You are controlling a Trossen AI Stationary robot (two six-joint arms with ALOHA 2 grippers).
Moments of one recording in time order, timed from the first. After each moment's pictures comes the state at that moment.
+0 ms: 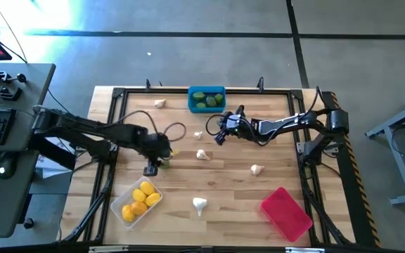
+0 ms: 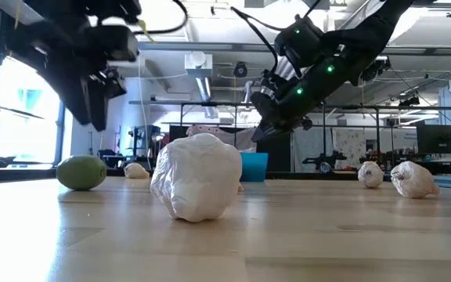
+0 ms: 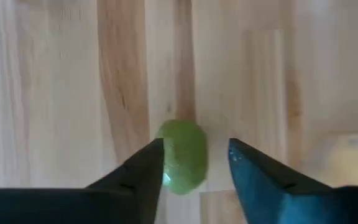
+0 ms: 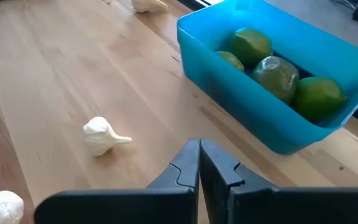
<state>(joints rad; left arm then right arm) -0.07 1.27 0.81 -0.73 0.04 -0.03 -0.18 1.67 0.80 0.25 0.40 0.24</state>
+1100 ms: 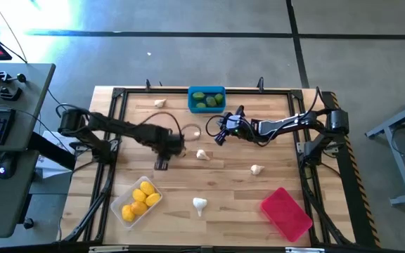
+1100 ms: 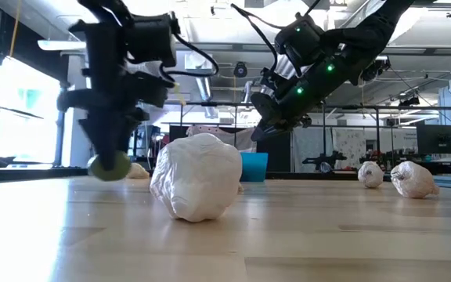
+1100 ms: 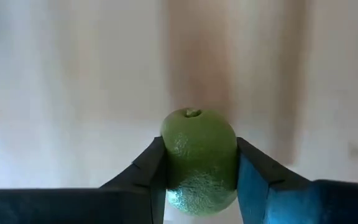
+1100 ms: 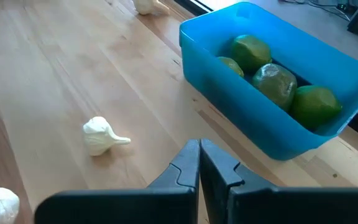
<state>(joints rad) 0.04 1.59 0.92 -0.75 -0.09 0.12 -0.18 1.67 0.80 0.26 0.42 0.20</state>
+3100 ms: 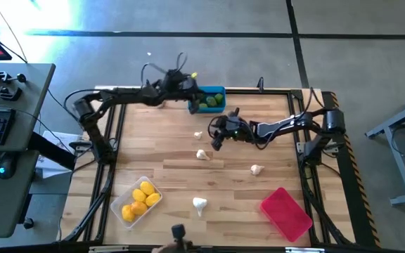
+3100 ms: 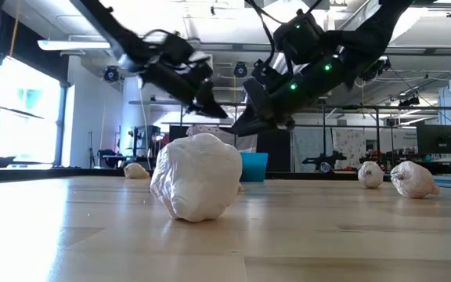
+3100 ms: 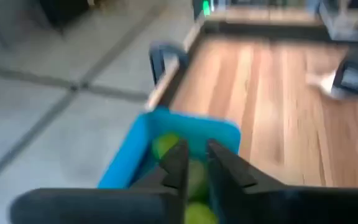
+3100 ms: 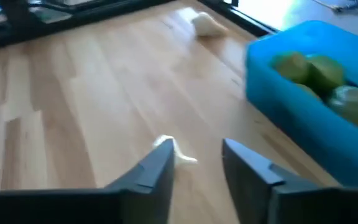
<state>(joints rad) 0.61 1.75 1.07 0.24 0.21 0.24 -0.15 1.72 0.80 0.42 0.25 0.20</state>
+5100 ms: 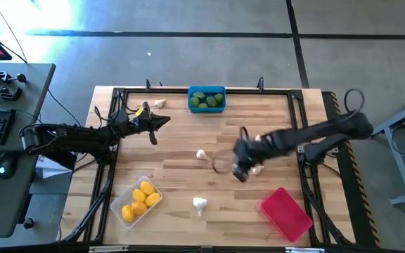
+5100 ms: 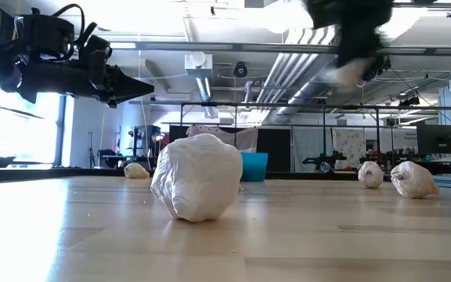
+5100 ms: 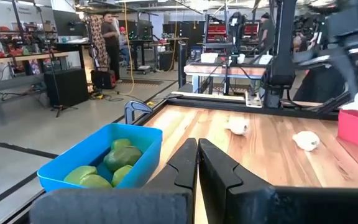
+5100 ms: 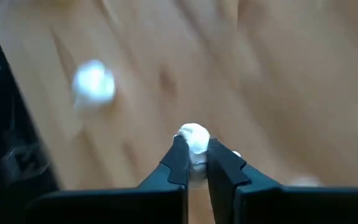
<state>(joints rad) 0.50 1.07 0.09 0.99 0.20 0.02 0.23 1.42 1.14 -0.79 0.00 0.85</state>
